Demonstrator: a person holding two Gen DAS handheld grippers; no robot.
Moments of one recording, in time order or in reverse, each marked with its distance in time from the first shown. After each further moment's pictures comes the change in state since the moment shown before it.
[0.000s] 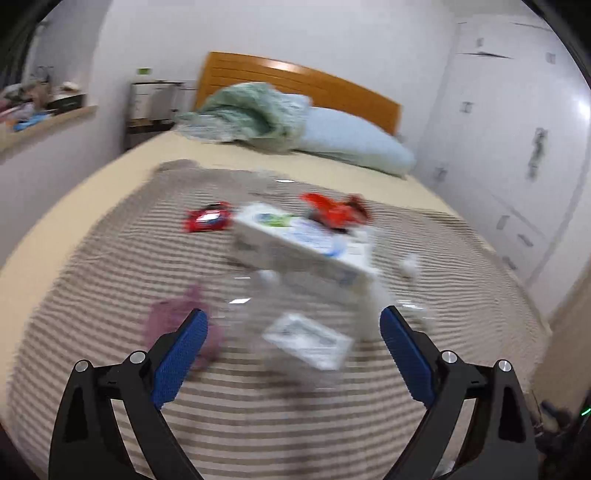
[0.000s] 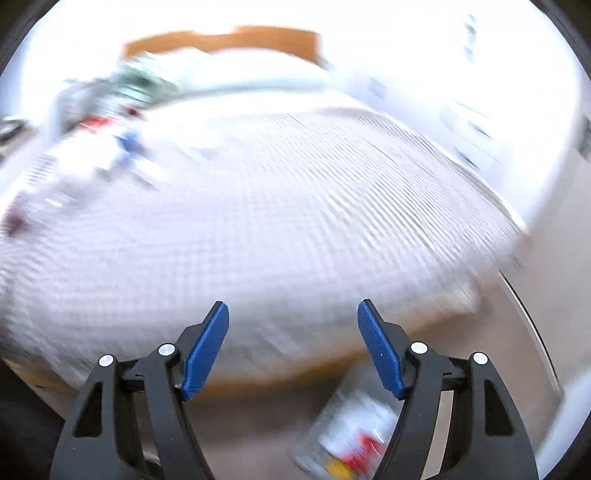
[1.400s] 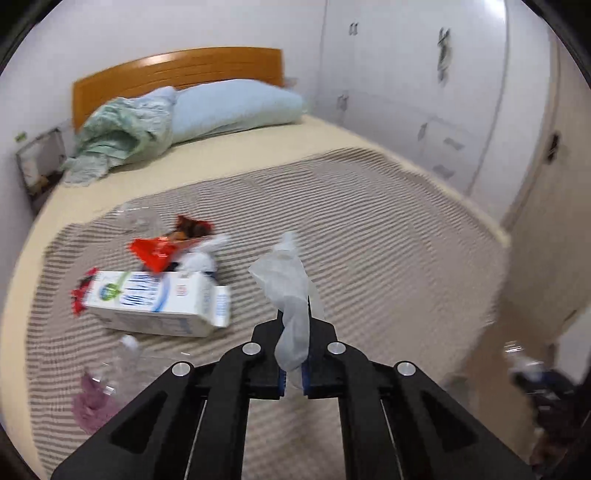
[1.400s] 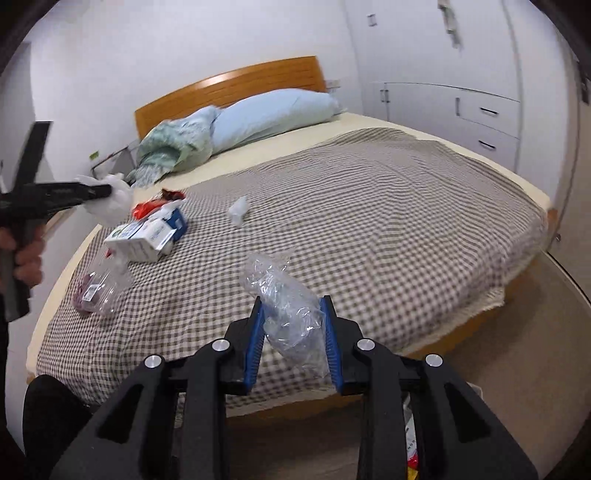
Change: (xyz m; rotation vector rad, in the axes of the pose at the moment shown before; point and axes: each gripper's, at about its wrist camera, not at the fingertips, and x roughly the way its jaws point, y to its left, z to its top) left arm -0.010 -0.209 0.052 0.390 0.190 -0.271; right arm -0.059 -0.050 0.008 0.244 -0.092 0.143
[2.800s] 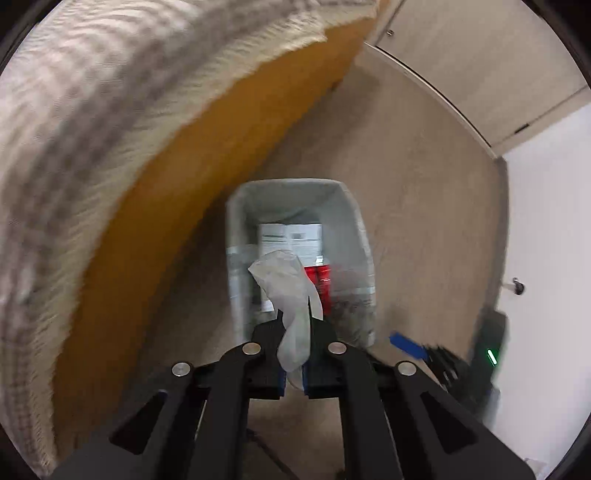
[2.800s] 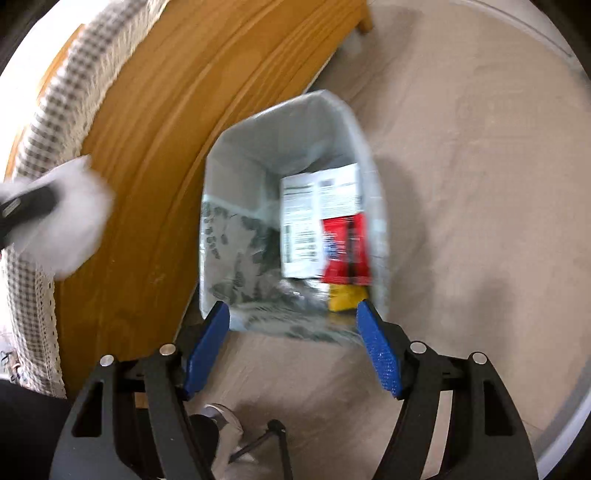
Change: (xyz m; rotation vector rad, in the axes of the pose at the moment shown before) left arm 0.256 -0.412 -0.248 0.343 0.725 -0.293; right arm 0.030 -0.273 -0.299 0.709 0.475 -0.186
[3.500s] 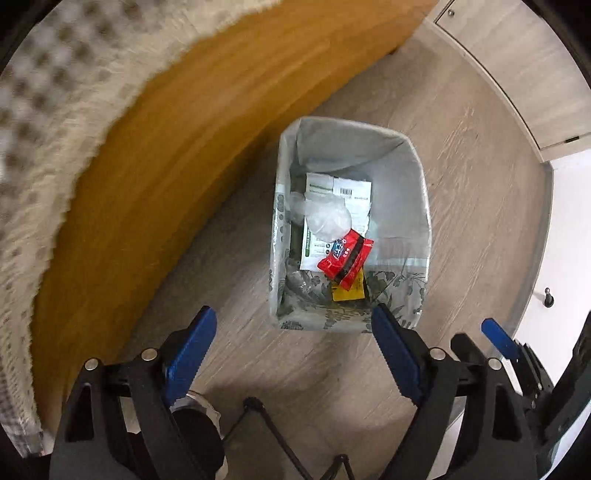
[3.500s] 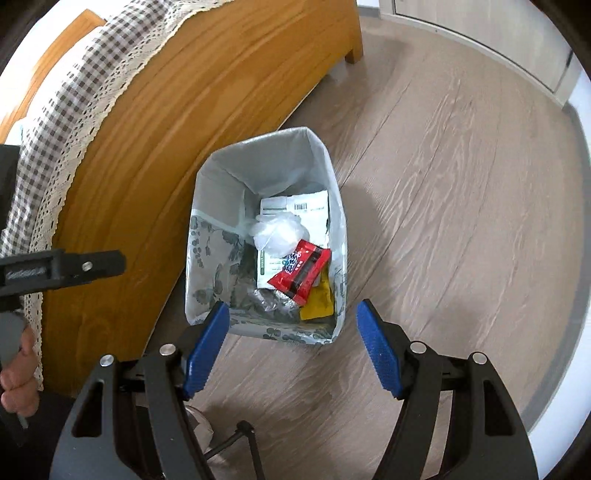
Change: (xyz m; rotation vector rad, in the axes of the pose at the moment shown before) left arm 0.027 0.035 -0.045 -0.143 0.118 0.136; right arm -0.032 0.022 0.009 -0.070 -0.051 -0.141
